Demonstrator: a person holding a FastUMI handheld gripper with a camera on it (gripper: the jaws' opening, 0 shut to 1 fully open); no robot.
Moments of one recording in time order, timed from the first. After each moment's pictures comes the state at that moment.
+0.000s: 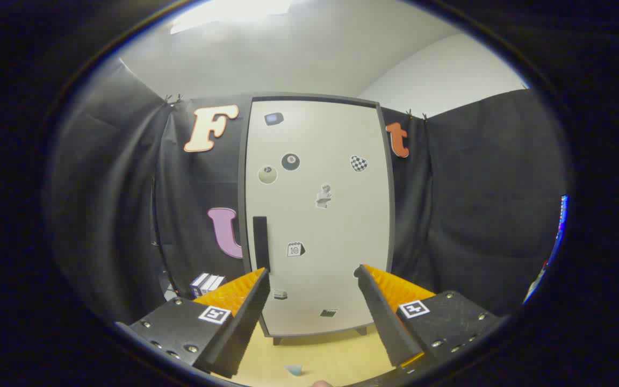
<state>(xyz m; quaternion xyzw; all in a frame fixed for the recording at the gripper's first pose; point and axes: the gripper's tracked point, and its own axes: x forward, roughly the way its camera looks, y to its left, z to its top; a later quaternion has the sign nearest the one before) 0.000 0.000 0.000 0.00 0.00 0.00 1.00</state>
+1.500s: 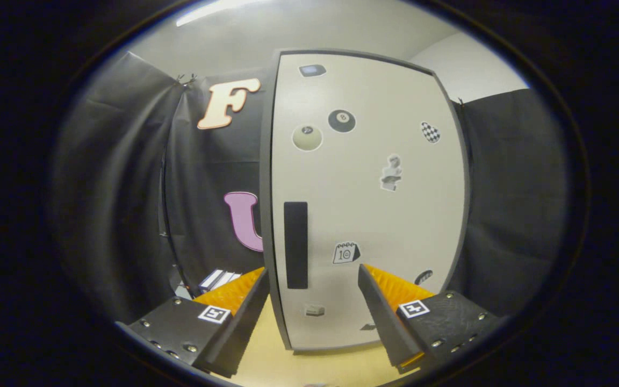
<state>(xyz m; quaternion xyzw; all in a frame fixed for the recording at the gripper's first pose) 0.143 0.086 -0.039 0.00 0.04 0.06 1.00</state>
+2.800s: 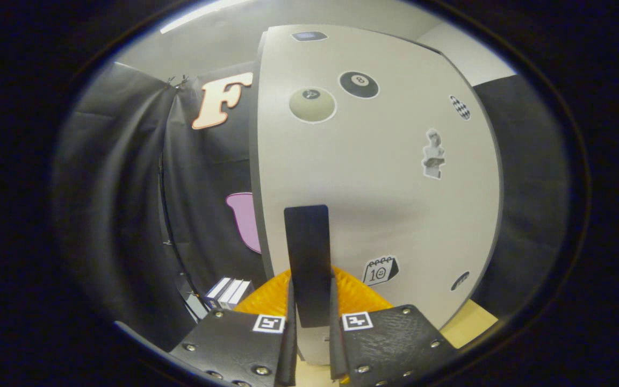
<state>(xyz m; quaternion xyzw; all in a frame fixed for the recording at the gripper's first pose) 0.184 0.107 -0.047 0.03 0.06 0.08 0.99</state>
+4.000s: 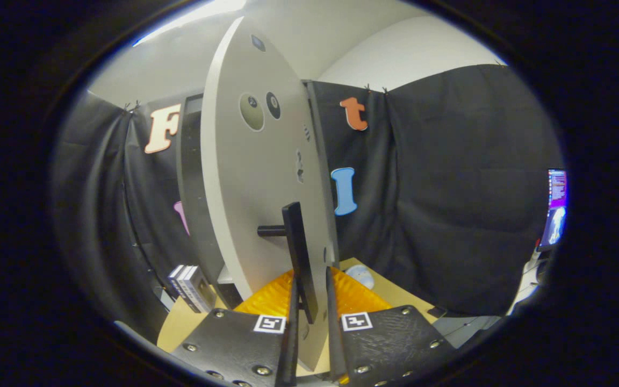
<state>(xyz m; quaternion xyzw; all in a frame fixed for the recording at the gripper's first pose) 0.019 -0.119 -0.019 0.06 0.06 -0.07 0.99</state>
